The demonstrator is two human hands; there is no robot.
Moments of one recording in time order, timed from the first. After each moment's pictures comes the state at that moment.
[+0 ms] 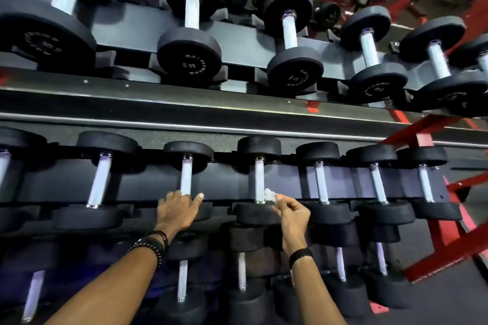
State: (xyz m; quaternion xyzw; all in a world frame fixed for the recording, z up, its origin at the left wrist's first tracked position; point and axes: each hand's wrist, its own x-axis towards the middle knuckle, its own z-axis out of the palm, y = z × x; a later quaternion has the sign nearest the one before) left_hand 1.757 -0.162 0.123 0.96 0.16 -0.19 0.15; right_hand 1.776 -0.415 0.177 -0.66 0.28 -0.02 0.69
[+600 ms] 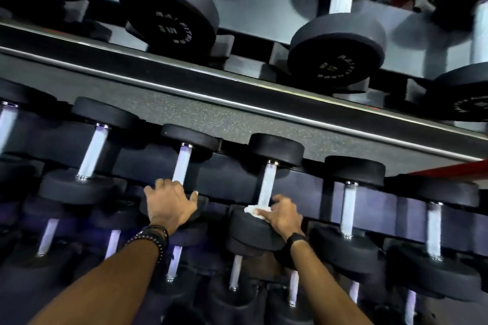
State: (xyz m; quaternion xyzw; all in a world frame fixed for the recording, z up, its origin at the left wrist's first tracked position) left_hand 1.789 -0.202 0.088 0.94 0.32 -0.16 -0.02; right_hand 1.891 -0.451 0.075 -0.91 0.06 0.32 0.26
